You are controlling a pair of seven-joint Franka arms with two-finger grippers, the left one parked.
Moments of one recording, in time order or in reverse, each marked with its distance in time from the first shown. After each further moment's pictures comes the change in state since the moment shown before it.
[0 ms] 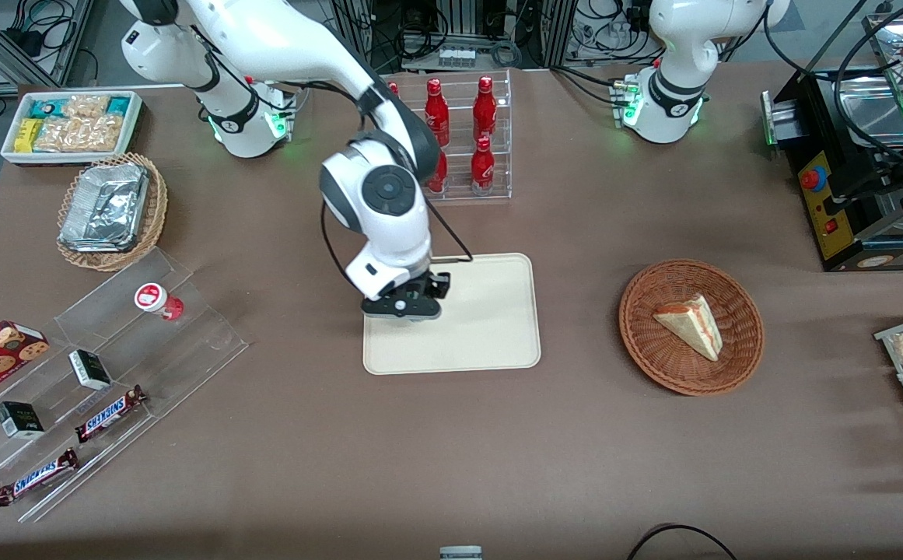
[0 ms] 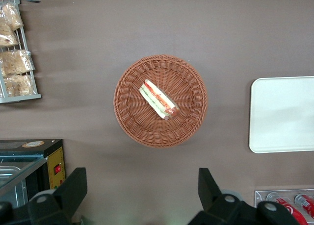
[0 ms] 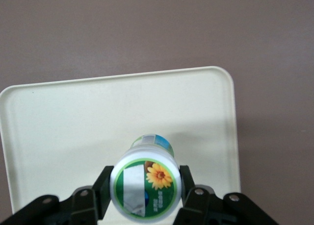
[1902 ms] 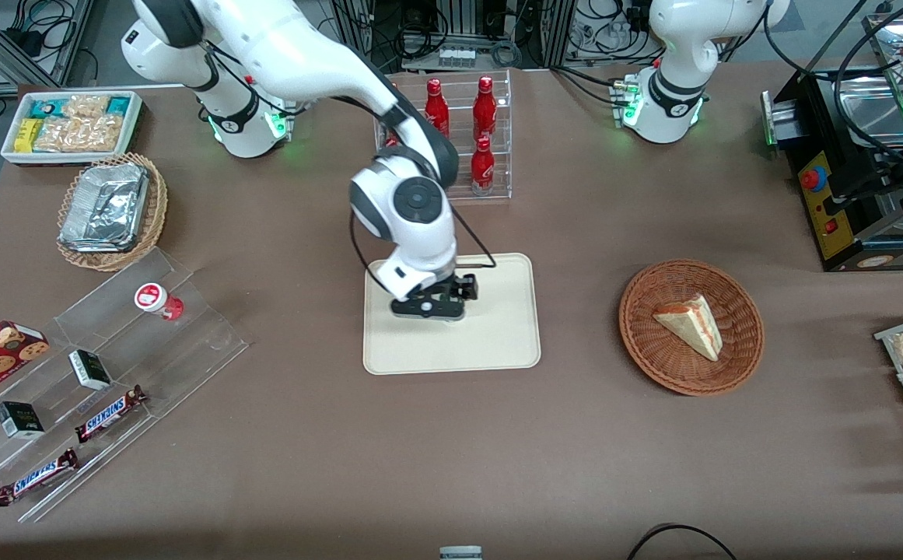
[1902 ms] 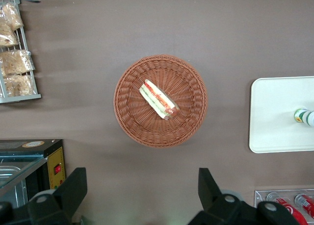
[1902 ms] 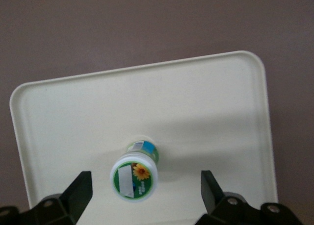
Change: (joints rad) arm -0.051 -0.008 0.061 0.030 0.000 -0.019 0.057
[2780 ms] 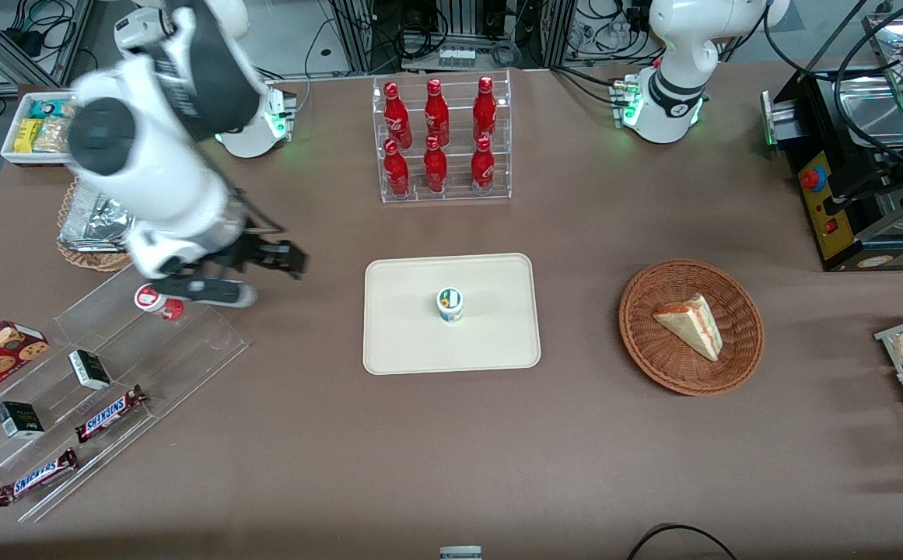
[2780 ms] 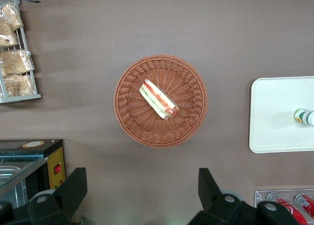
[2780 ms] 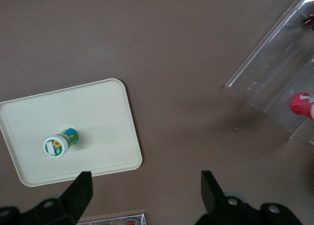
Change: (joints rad) arm -0.480 -0.428 0.113 -0.055 0.000 -0.469 -0.306
